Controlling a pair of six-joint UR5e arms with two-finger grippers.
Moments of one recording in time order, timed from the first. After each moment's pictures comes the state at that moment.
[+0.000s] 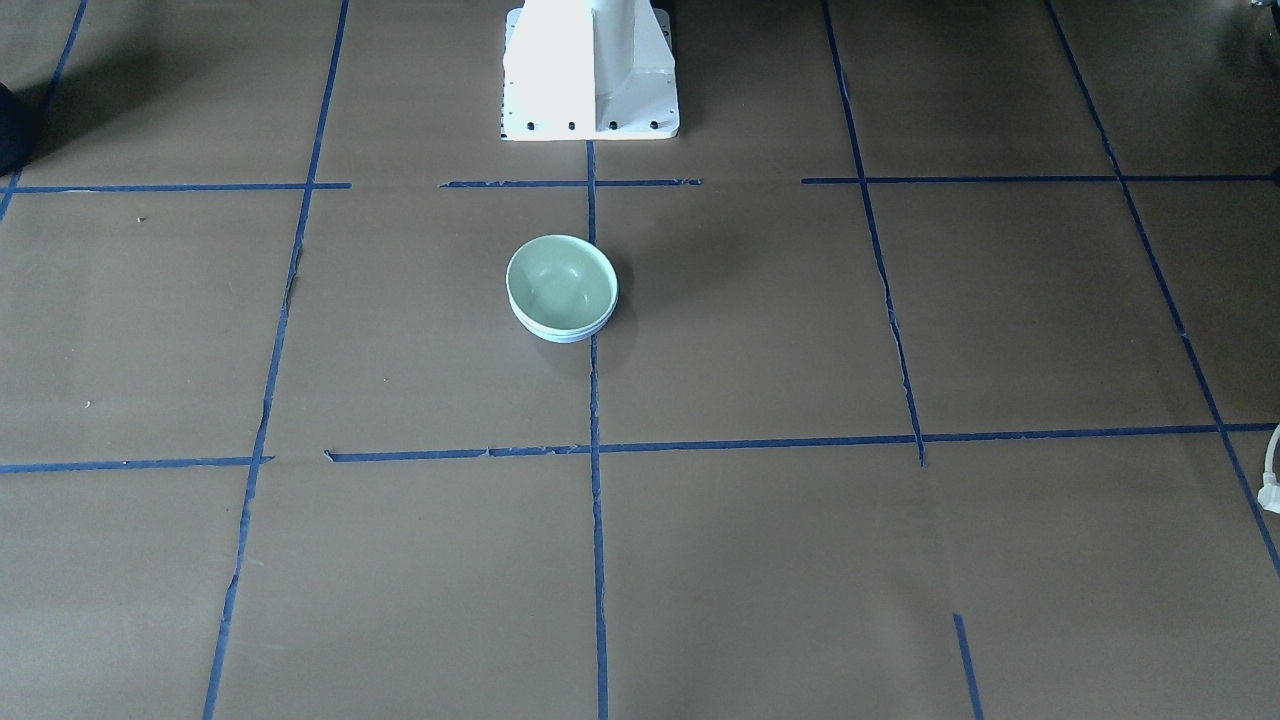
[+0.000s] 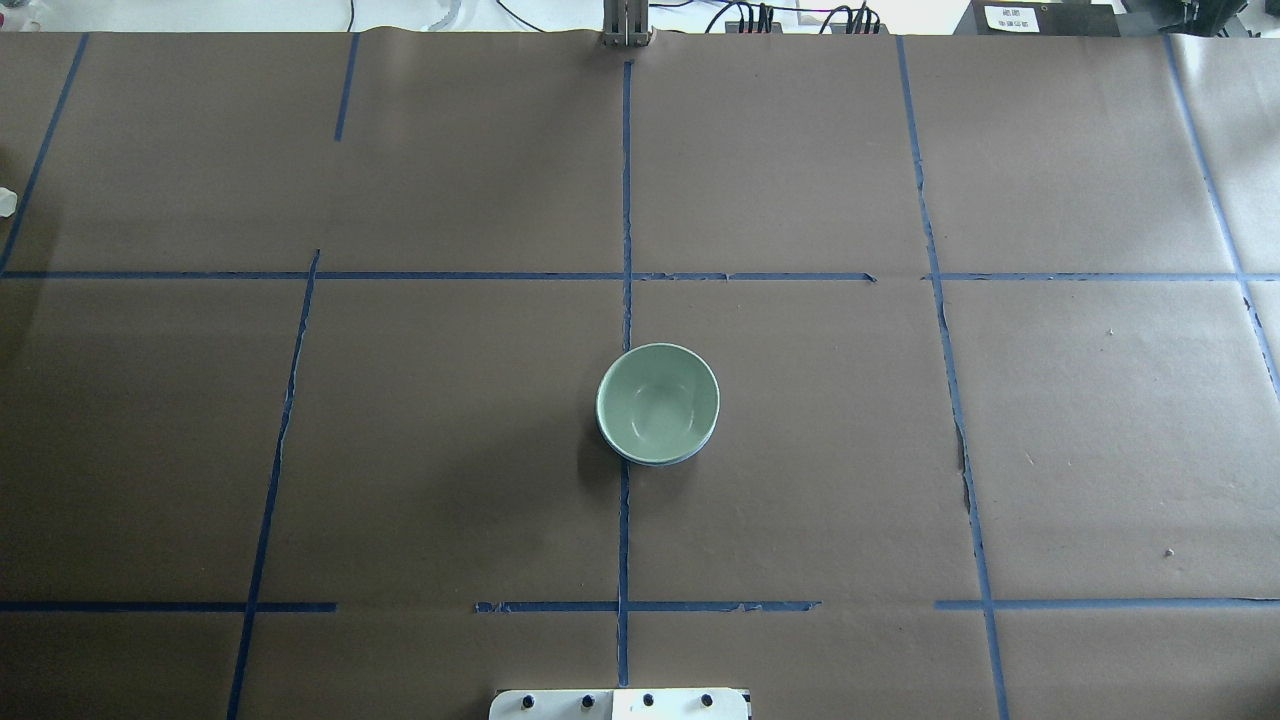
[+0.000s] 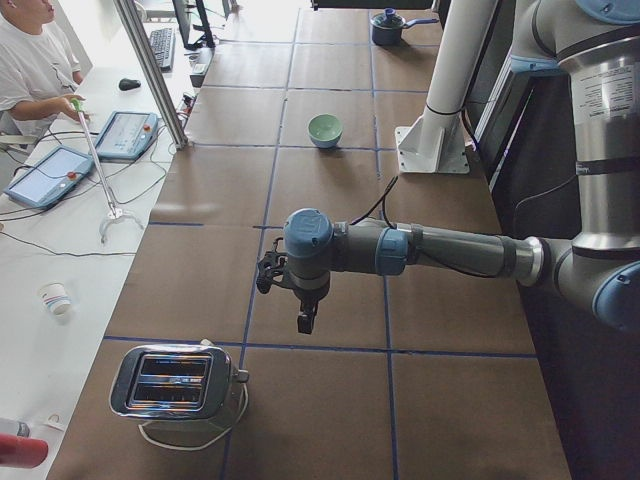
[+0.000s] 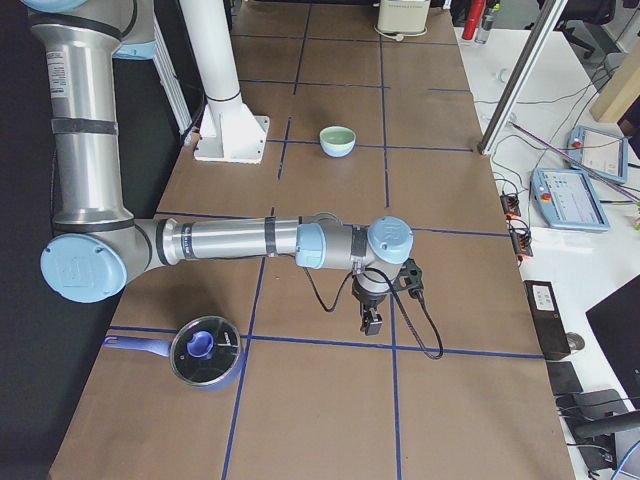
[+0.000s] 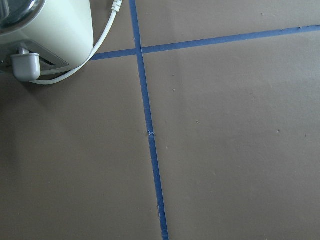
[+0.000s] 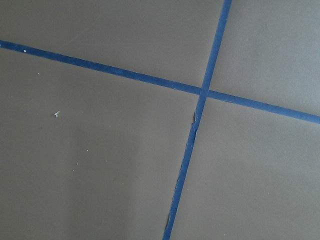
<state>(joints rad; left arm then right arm) -1.54 -1.37 -1.88 -1.52 -2.39 0.08 1.50 -1.55 1.65 -1.70 2.34 -0.20</state>
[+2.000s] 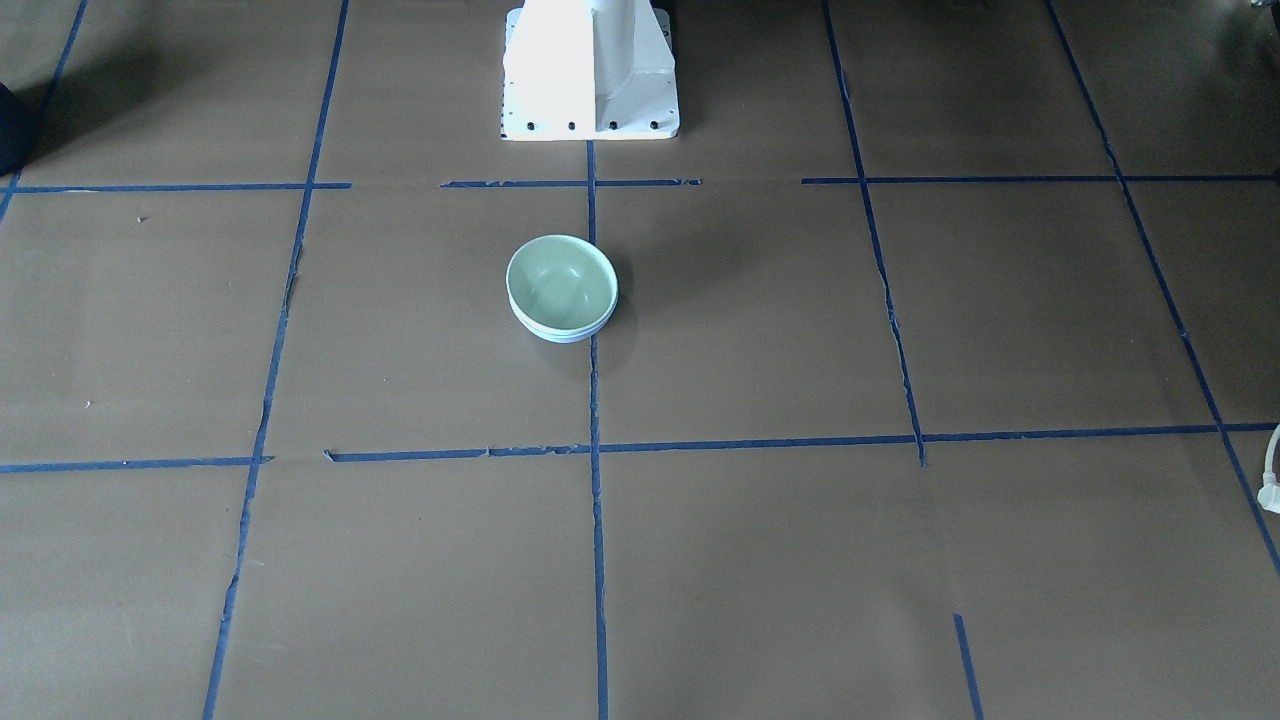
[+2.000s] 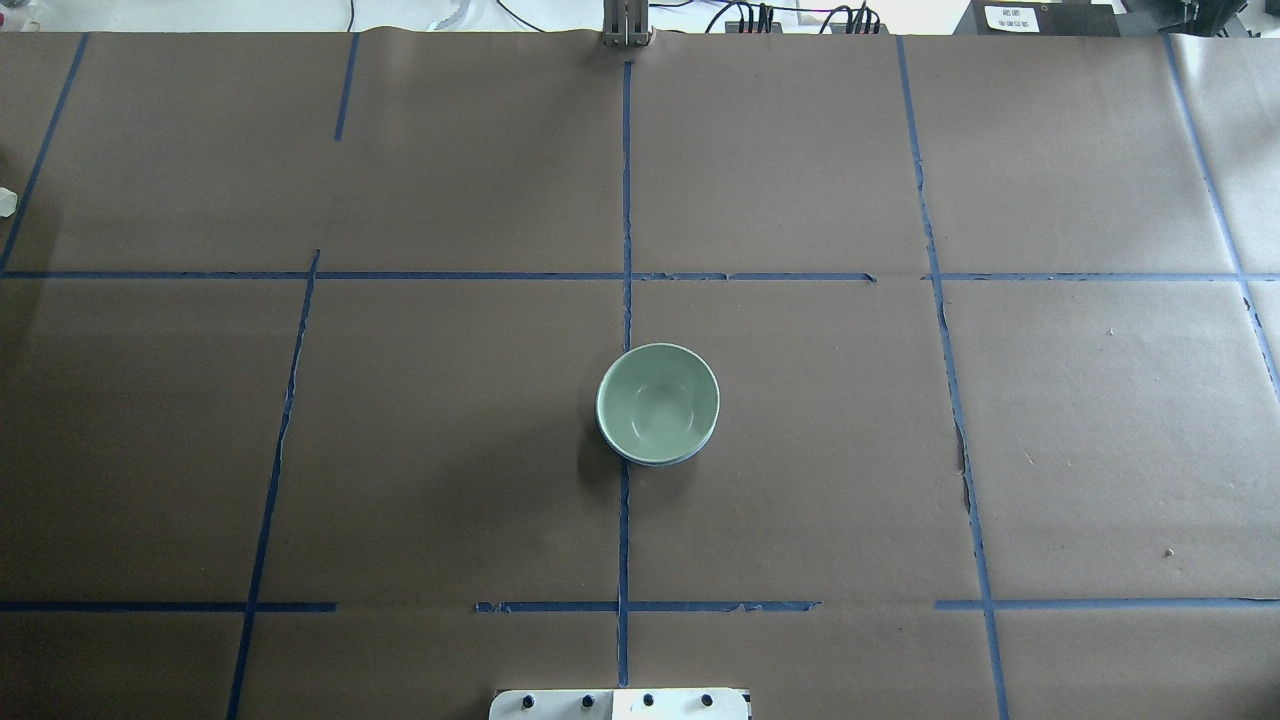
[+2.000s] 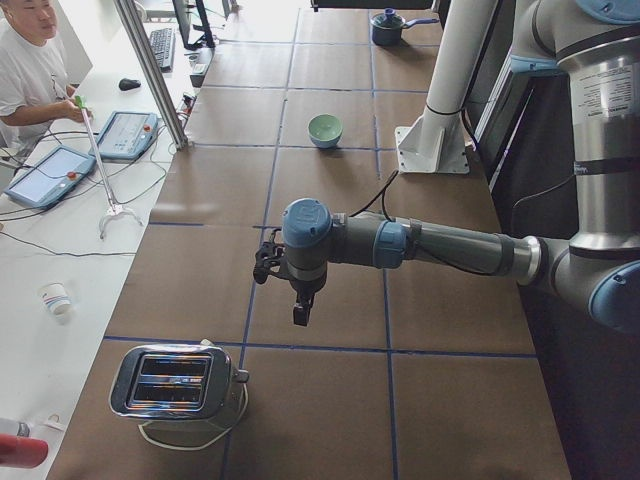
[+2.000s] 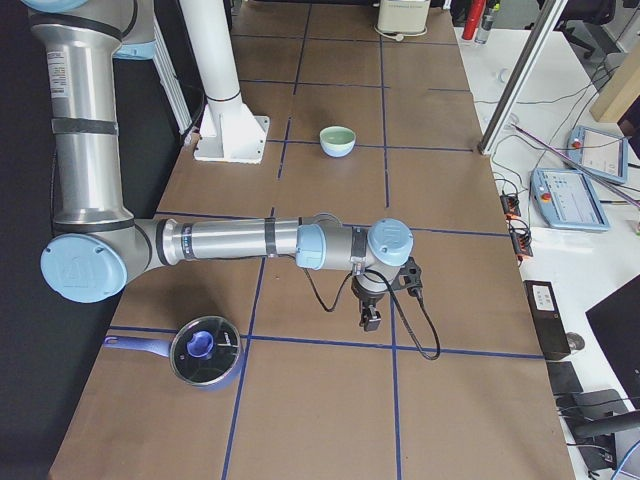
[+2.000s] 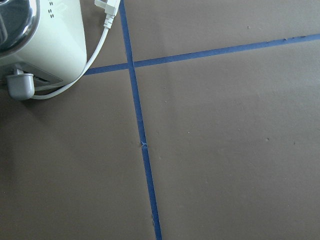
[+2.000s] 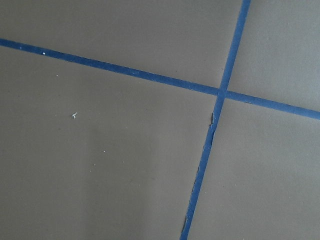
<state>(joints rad) -1.54 -1.38 -1.90 -1.51 -2.39 0.08 1.50 -1.55 1.64 -1.69 2.39 -0.20</state>
